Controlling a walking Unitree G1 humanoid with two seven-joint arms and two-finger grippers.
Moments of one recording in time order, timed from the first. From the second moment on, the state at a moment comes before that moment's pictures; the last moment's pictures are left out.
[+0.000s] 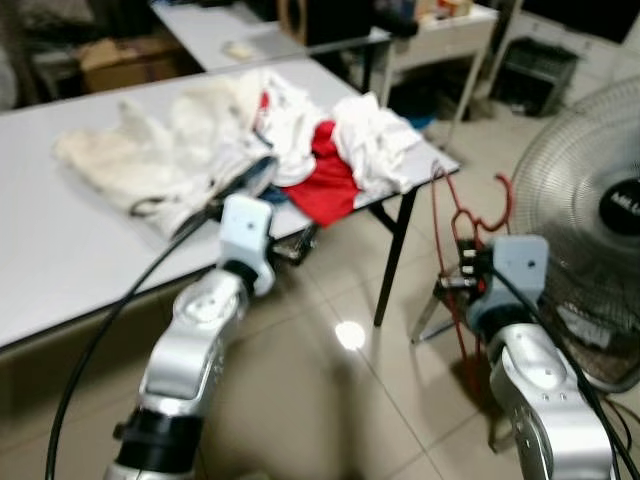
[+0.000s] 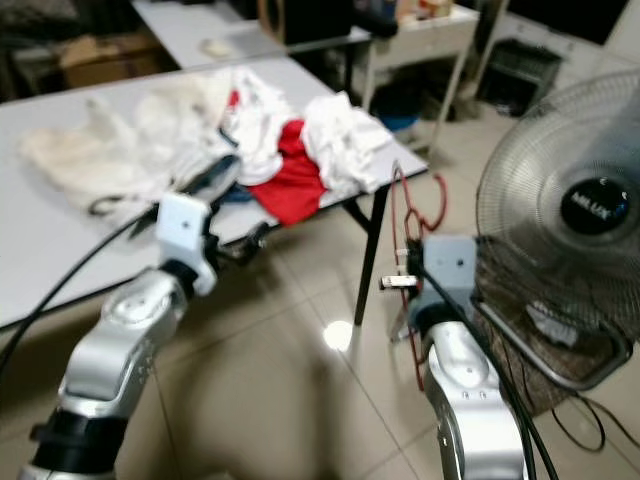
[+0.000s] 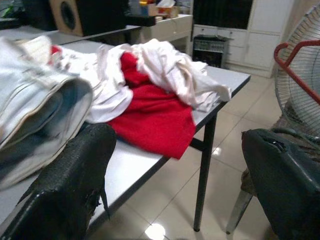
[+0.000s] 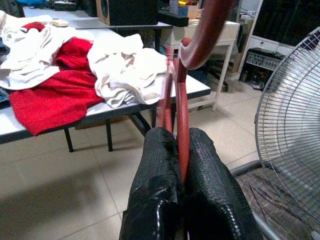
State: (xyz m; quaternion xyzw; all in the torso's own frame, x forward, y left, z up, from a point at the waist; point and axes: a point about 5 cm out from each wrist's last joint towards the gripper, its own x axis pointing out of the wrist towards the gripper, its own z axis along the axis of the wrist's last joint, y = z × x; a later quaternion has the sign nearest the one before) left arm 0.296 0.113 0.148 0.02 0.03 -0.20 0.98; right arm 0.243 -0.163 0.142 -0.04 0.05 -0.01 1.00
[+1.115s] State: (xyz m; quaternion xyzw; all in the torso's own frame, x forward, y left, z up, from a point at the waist) left arm 0.298 0.099 0.156 0.01 0.01 -0.22 0.97; right arm 0.242 -0.174 0.139 -0.05 0.05 -0.03 1.00
